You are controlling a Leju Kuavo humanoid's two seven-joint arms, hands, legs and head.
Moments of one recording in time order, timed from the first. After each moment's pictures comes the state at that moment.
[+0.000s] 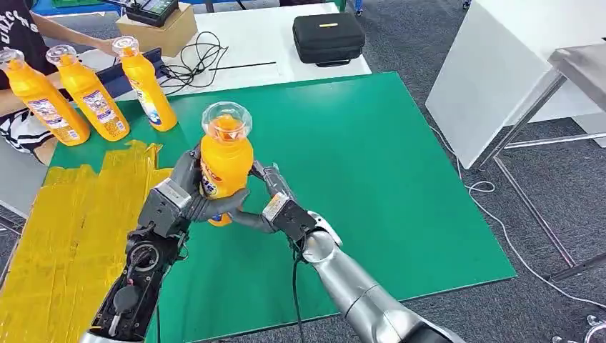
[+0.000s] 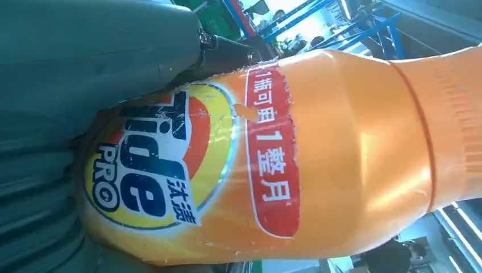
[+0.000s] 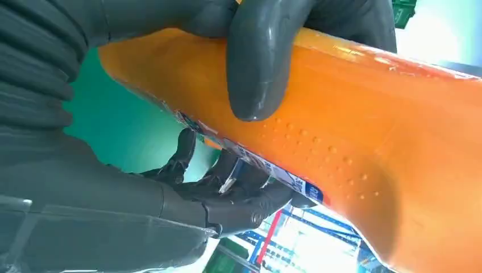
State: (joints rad) left arm -0.37 -0.14 -0.33 -1.36 -0.20 -0.07 -0.41; right arm -0.49 0.27 0.51 -0.93 0.13 -0.07 -0.62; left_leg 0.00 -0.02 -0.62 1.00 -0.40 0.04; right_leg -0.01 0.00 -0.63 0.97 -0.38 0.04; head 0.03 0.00
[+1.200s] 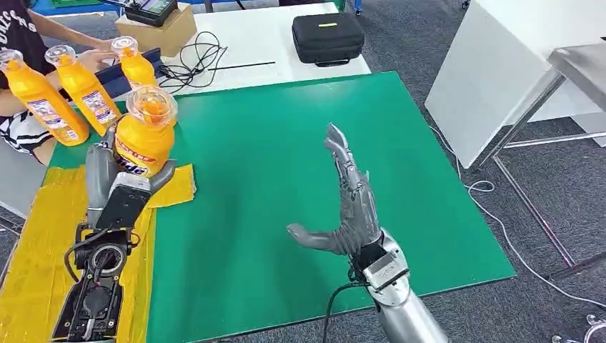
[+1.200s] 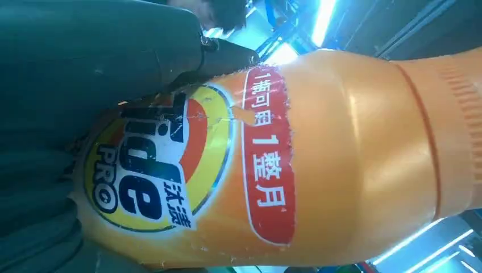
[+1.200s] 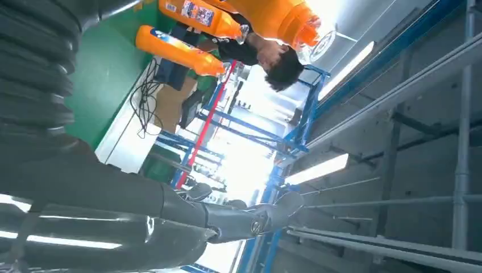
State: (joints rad) left arm -0.34 -0.09 -0.11 -1.43 -0.57 0.32 -0.39; right arm -0.14 0.05 0.43 -1.70 0.12 -0.13 -0.62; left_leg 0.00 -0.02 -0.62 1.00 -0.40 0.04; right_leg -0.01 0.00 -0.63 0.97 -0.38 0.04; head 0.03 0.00
